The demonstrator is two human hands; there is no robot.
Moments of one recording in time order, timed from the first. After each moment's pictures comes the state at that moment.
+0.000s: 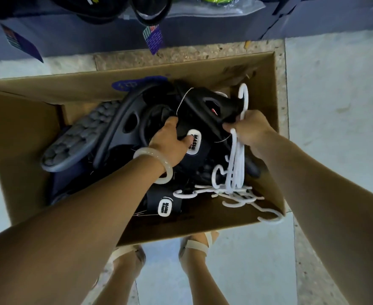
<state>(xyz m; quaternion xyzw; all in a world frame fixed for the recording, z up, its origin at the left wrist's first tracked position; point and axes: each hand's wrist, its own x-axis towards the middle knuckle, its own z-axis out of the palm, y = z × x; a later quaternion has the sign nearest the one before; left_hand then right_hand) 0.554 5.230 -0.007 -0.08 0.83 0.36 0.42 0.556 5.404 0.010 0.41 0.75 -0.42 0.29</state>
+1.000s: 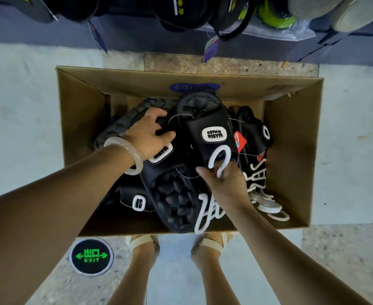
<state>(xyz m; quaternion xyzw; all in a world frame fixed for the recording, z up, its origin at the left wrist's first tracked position) 0.529 5.091 0.024 -0.11 0.82 0.39 0.42 0.634 5.263 0.026 0.28 0.83 -0.41 0.27</state>
